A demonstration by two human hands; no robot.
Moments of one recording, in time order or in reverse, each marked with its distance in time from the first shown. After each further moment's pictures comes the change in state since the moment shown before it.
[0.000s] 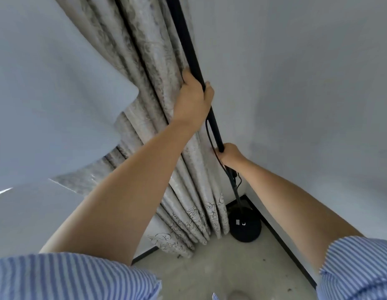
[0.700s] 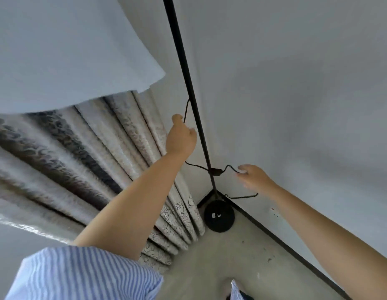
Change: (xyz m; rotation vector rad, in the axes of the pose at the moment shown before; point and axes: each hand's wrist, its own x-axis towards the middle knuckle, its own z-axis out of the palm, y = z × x) left_hand -0.089 -0.001 0.065 -0.126 -0.374 -0.080; right_hand -0.173 0.101 -0.064 0.076 0.219 0.216
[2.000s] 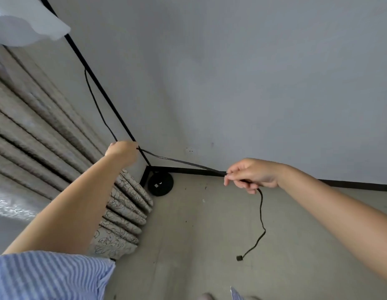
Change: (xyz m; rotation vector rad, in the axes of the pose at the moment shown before) left_hand -0.298 -0.027 -0.058 0.922 -0.550 0.536; right_hand -0.482 0.110 0.052 0.326 -0.133 0.123
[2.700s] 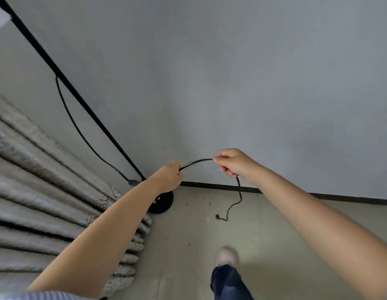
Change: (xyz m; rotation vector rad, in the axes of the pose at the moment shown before) left_hand 0.160 0.055 0.056 -0.568 -0.273 0.249; right_hand 0.213 -0.038 -0.084 0.026 0.492 -0.071
